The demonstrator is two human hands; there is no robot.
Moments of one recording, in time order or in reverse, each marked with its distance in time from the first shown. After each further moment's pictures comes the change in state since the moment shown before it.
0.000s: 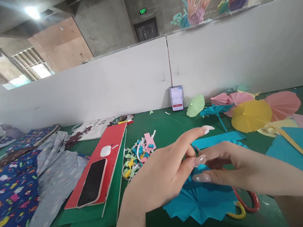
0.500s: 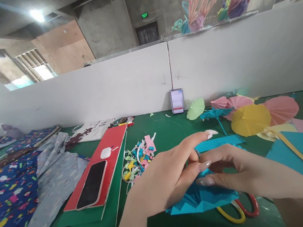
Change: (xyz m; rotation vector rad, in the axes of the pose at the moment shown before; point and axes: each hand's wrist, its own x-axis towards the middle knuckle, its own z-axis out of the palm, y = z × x) left_hand 0.001 0.005 0.003 -0.007 0.003 -0.023; right_hand -0.001 -0.003 -0.004 0.145 -0.062 -0.027
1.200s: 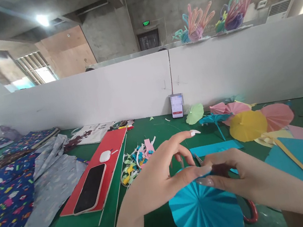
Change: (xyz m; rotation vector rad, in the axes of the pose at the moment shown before) left_hand -0.005 -0.003 -0.008 -0.226 0.071 -0.029; right_hand -0.005 -0.013 0.003 -0.296 0.133 0.086
